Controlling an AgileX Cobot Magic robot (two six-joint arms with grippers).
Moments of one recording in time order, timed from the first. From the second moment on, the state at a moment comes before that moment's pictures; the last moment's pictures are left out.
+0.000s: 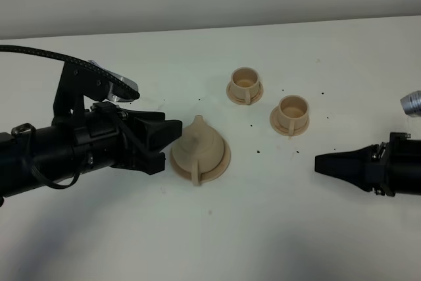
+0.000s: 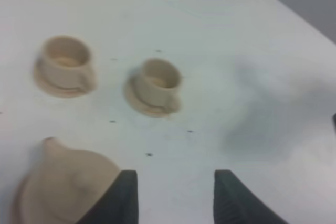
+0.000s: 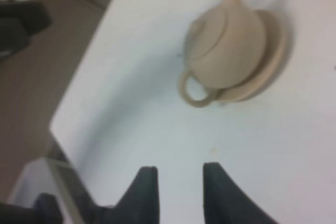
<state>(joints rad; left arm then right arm) -0.37 1.31 -0.58 -1.75 0.32 1.69 0.04 1.54 -0.47 1.60 1.02 -1.59</state>
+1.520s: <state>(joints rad) -0.37 1.31 -0.59 -1.53 0.14 1.34 0.04 0.19 -0.49 0.20 1.07 -0.21</state>
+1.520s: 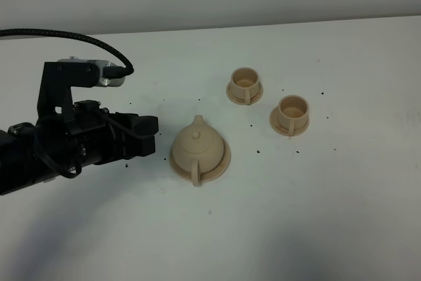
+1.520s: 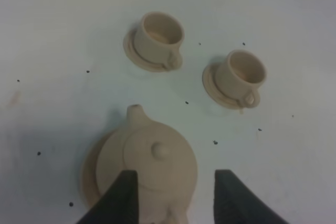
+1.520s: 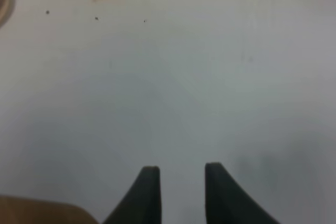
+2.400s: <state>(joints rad) -0.38 1.36 -0.85 -0.28 0.71 0.07 0.04 0.11 -0.49 0.21 1.07 -0.18</state>
